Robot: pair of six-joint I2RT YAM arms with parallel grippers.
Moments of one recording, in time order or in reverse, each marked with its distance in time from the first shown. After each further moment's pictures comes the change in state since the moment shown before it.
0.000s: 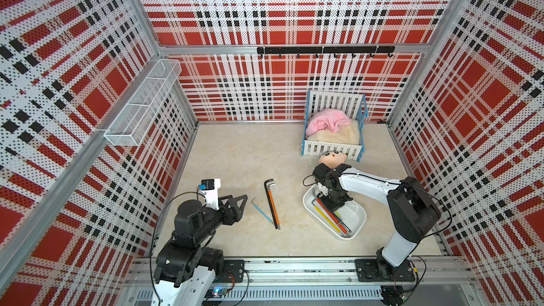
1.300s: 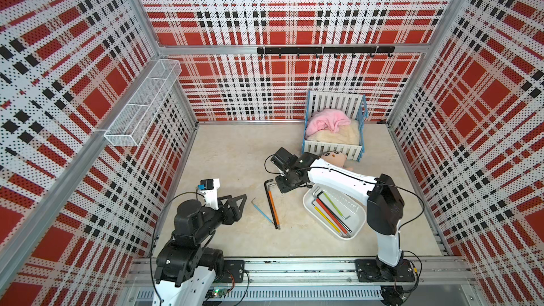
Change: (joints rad) left arm 0.025 0.002 -0.001 0.000 0.010 0.000; right arm 0.270 0.288 0.631 0.080 -0.060 0.297
